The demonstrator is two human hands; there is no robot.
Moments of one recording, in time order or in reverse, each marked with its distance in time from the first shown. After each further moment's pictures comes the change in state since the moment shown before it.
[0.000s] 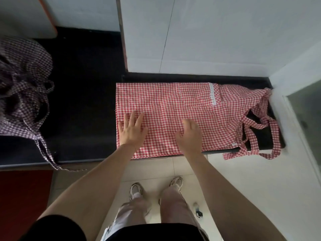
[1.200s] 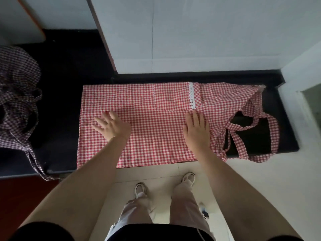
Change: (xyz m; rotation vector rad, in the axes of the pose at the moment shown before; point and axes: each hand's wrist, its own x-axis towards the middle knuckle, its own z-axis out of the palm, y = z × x) left_hand 0.048 0.016 -0.021 0.135 0.069 -0.529; right_hand 0.060 0.067 0.014 -0.309 -0.176 -0.088
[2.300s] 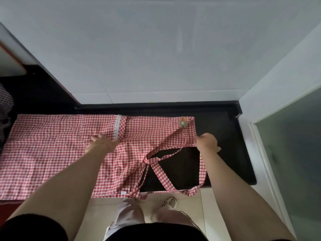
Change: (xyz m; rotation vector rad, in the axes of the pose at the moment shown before) left_hand -0.010 0.133 -0.006 0.124 -0.417 -0.192; right_hand 0.099 0.196 -0.078 0.452 -0.195 0.709
